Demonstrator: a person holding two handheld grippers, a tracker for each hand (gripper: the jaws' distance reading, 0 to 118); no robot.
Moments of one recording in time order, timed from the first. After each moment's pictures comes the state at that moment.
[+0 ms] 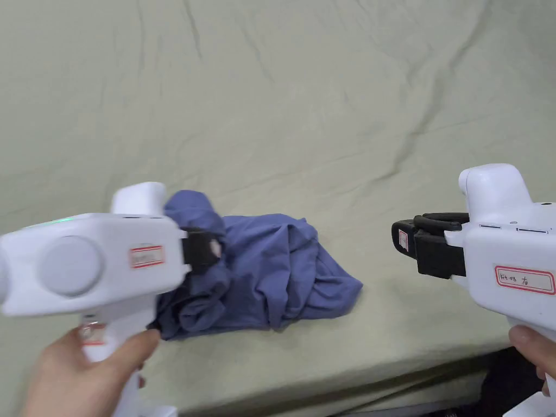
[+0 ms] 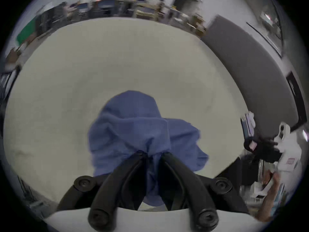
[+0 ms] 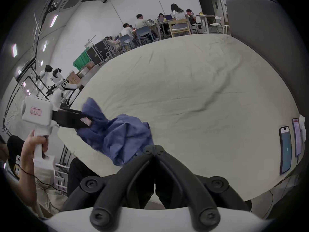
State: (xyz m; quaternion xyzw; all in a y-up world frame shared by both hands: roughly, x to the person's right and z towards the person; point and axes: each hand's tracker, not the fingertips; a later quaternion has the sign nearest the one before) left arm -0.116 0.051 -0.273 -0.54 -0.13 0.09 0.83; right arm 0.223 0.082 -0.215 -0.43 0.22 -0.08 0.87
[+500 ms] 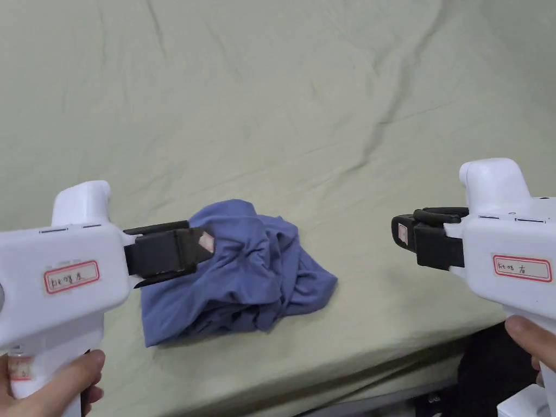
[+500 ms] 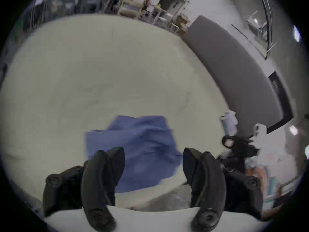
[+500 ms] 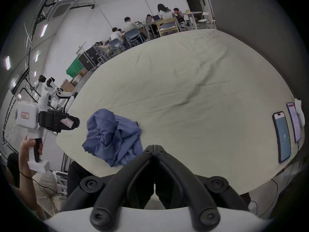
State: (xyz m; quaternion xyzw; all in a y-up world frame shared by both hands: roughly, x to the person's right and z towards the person) left arm -0.145 0.089 -0.241 -0.49 -0.13 0.09 0.86; right arm 0.249 0.074 -0.209 -0.44 0.18 -0.11 0.87
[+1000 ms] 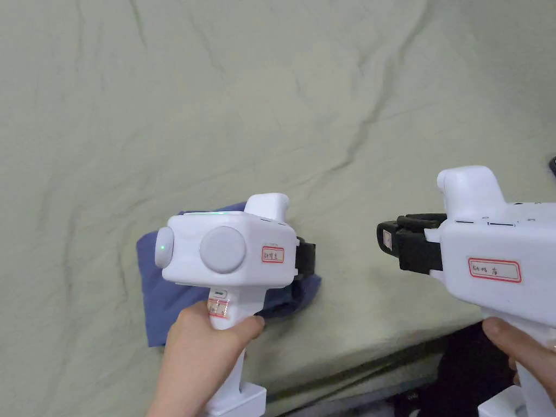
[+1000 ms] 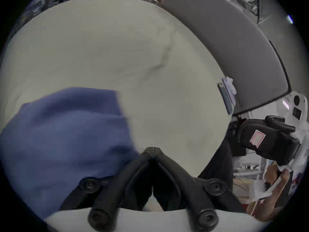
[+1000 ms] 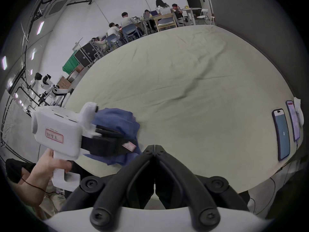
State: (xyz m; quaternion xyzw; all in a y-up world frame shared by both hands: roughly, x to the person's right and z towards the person) left arm 0.019 -0.036 -0.295 -0.58 -0.29 0.08 0.76; right arm 0.247 0.068 -0.214 -0.46 0.17 -0.10 0.86
